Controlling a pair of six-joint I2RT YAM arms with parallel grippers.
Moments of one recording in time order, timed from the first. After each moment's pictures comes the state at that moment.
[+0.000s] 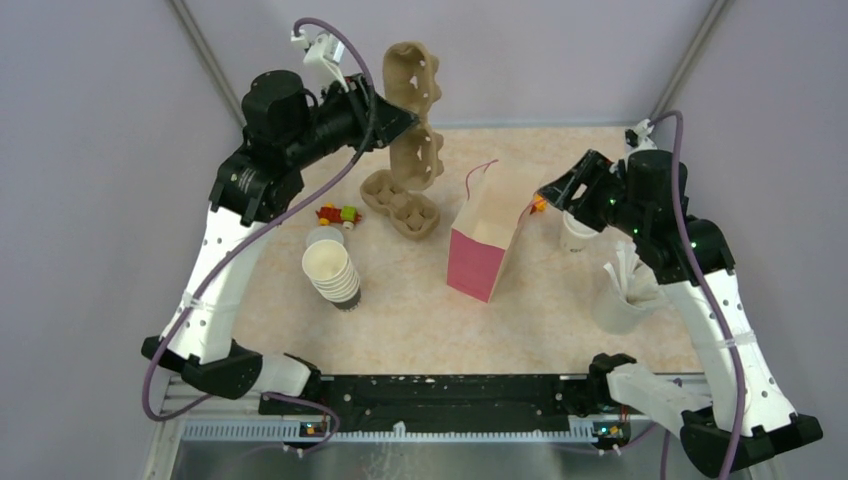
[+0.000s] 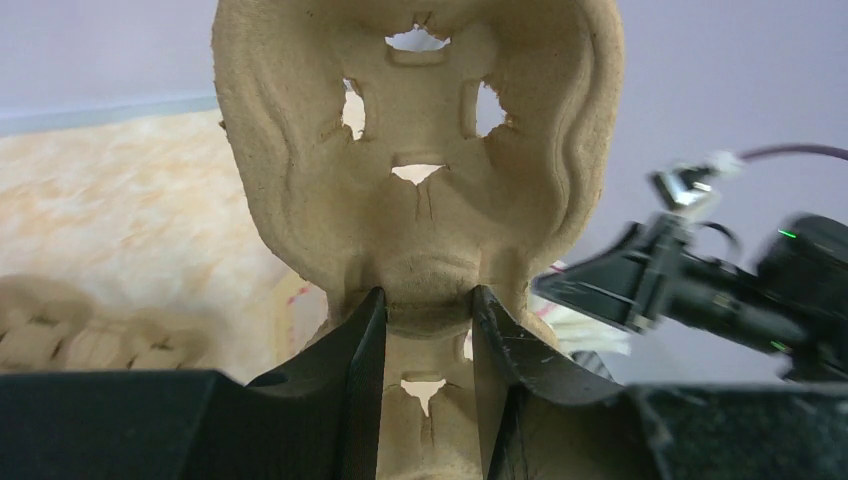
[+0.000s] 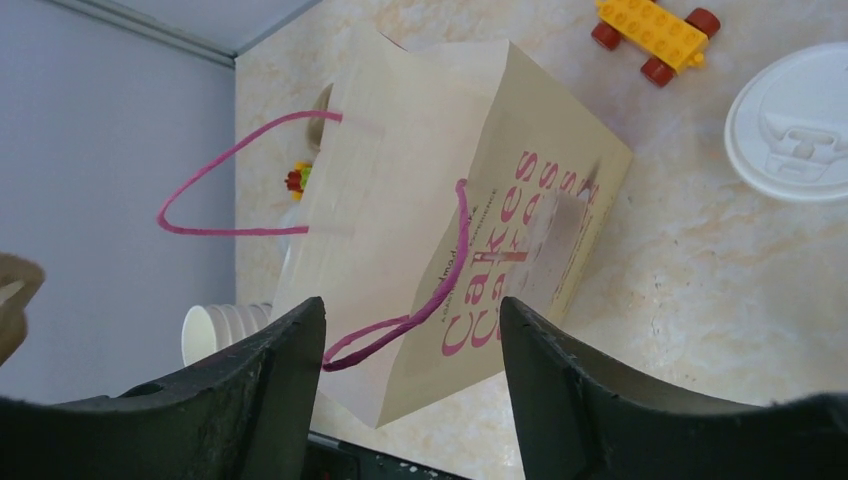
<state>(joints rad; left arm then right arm) -0.45 1.40 1.92 -0.64 0.30 -0.55 0.31 0.99 1.37 -0.83 -0.07 0.72</state>
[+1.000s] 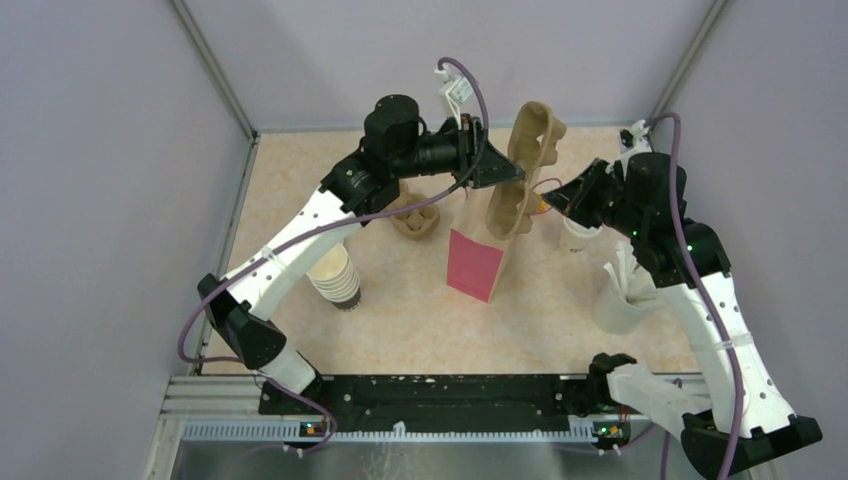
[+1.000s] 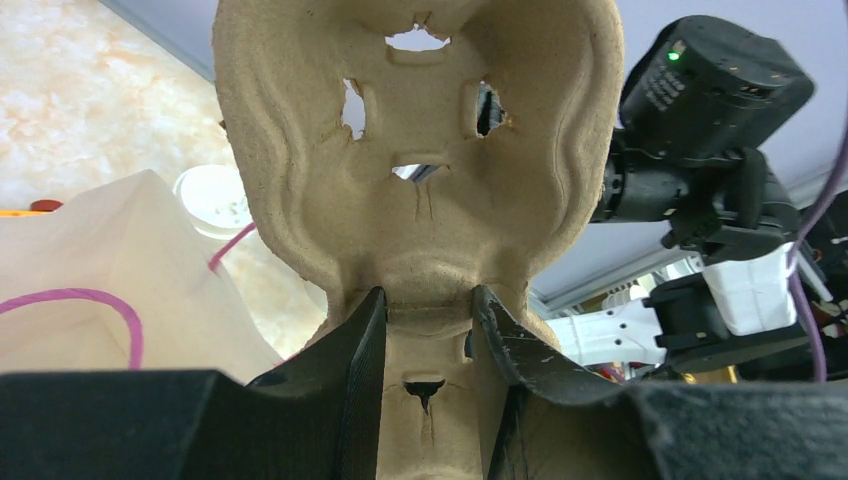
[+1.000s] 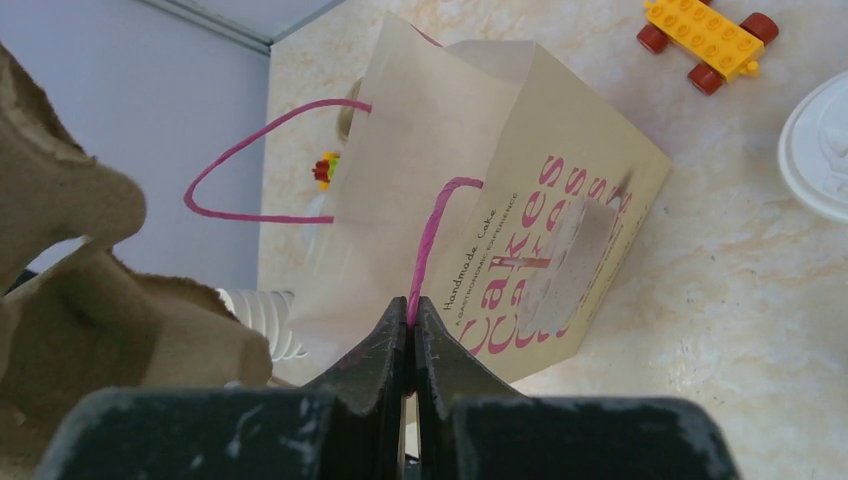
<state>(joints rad) -0.75 1.58 1.76 -0.21 0.62 -0.64 0.31 0.97 1.30 -0.75 -0.14 0.73</state>
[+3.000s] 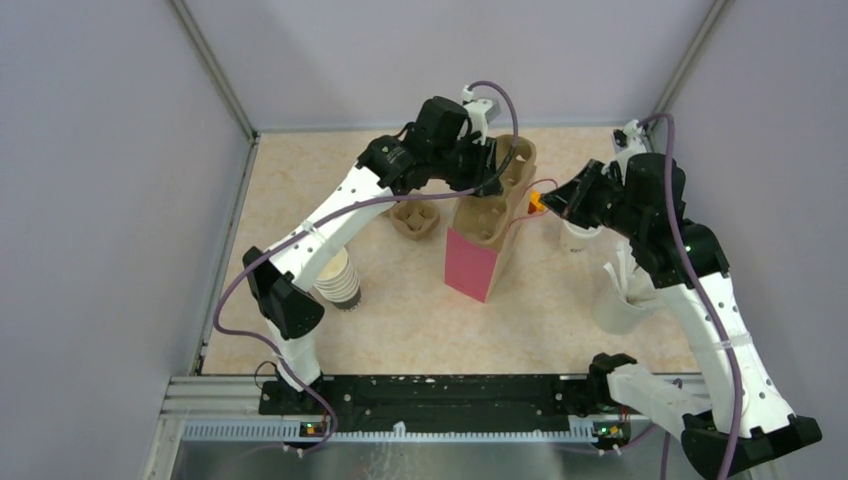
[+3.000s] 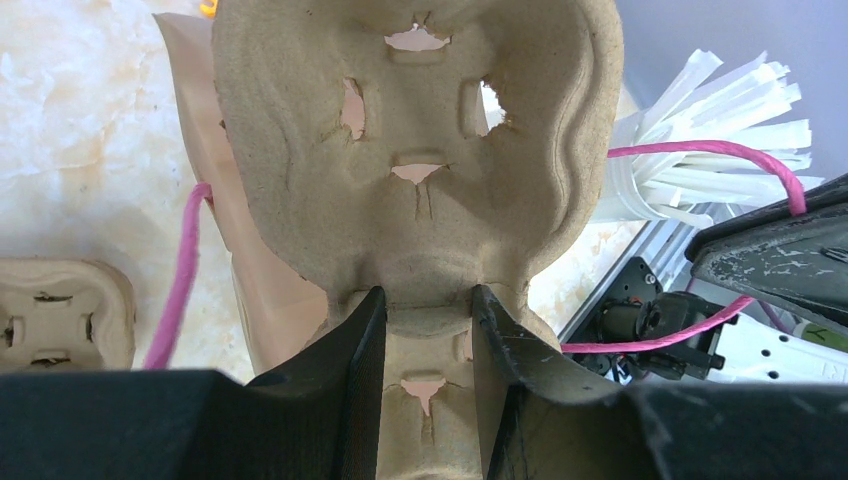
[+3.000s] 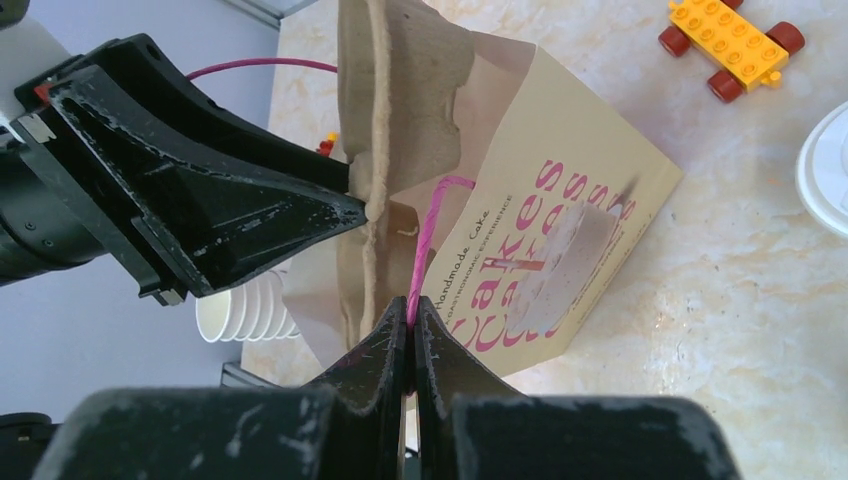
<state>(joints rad) -0.77 1.82 2.03 -0.78 0.26 -0.37 0.31 0.96 1.29 -0.73 -0.19 0.68</state>
